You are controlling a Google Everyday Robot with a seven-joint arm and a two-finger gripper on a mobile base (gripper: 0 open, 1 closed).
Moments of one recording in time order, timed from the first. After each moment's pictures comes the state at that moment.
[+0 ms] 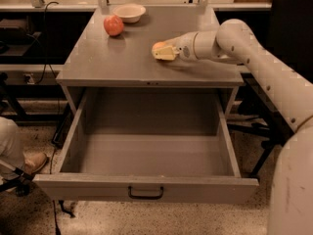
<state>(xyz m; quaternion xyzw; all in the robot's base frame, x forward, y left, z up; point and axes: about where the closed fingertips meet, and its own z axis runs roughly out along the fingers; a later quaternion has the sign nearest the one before) 0.798 -0.038 0.853 -0.37 0.73 0.25 0.51</state>
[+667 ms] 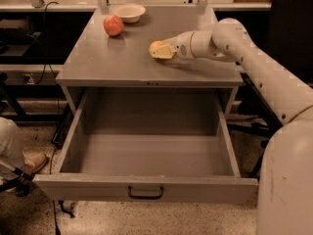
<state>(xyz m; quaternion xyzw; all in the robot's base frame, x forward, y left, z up) 0.816 -0.030 0.842 -0.36 0.74 0.26 0.50</state>
